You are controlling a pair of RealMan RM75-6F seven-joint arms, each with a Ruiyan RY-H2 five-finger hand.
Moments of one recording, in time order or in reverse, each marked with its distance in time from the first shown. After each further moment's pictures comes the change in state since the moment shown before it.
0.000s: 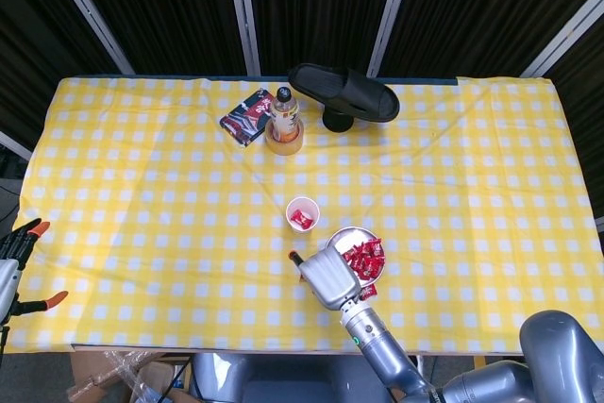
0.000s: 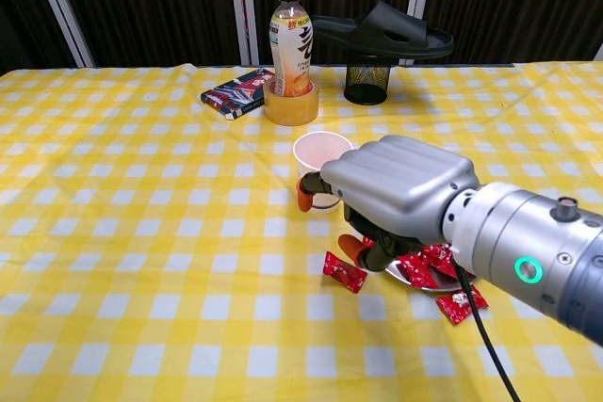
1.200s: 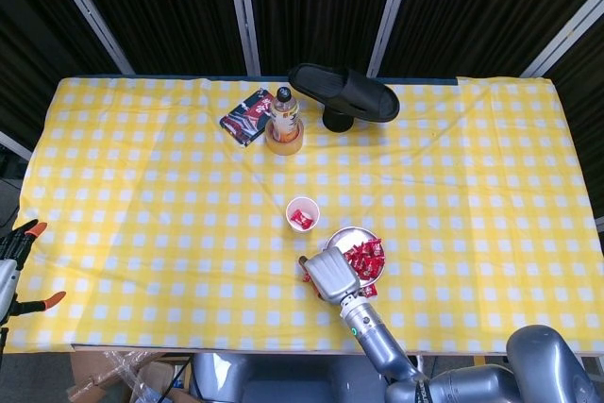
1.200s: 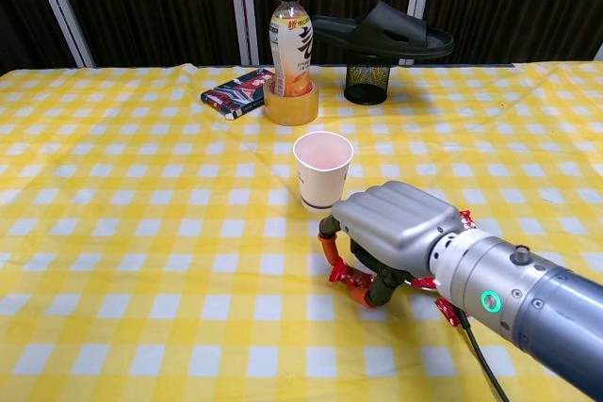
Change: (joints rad) left arm 0.004 0.003 -0.008 -0.020 -0.028 -0.011 0.036; right arm -0.077 -0.110 0.024 0.265 -0.040 -0.135 0.145
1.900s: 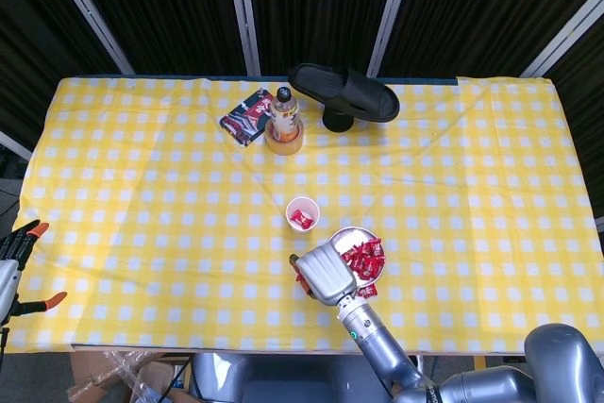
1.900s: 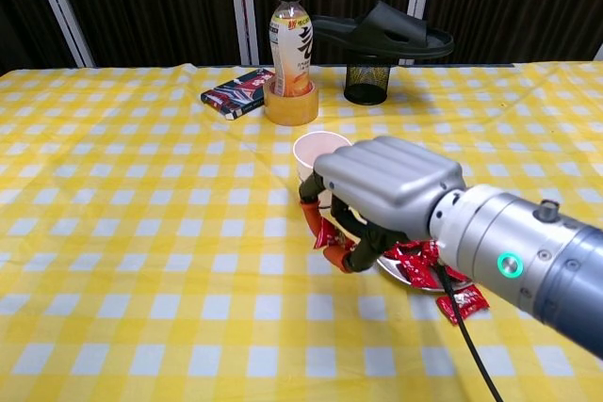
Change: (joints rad) left arm 0.000 0.002 0.001 -0.002 0.005 -0.004 -0.003; right arm -0.004 0.089 0.056 -0.191 -0.079 0.040 -0.041
